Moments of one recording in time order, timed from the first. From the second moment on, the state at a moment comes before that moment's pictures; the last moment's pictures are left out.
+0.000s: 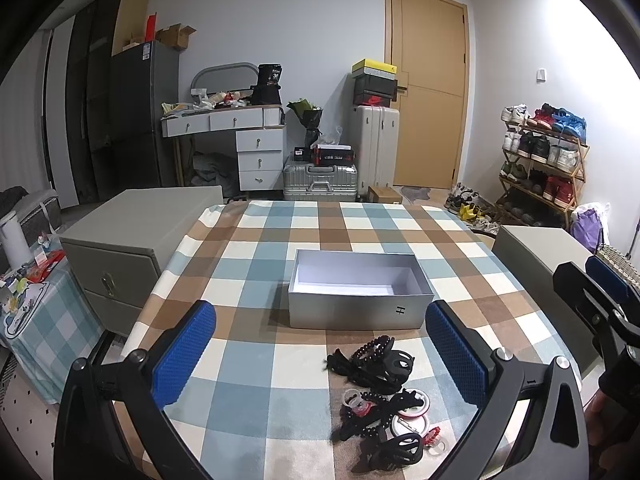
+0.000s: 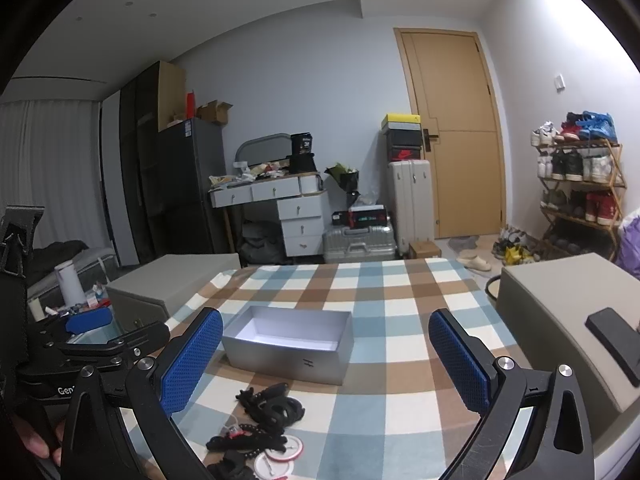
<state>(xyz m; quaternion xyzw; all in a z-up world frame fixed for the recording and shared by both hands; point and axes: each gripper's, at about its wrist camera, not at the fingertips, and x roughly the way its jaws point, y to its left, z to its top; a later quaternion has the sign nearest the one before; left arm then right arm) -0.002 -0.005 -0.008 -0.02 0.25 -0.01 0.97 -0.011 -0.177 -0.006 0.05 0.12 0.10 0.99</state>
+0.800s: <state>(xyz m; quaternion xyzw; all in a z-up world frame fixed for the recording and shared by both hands) -0.001 0.001 -0.016 -0.03 0.27 -0.03 0.96 -0.014 -0.172 -0.013 0.04 0.12 0.10 0.99</state>
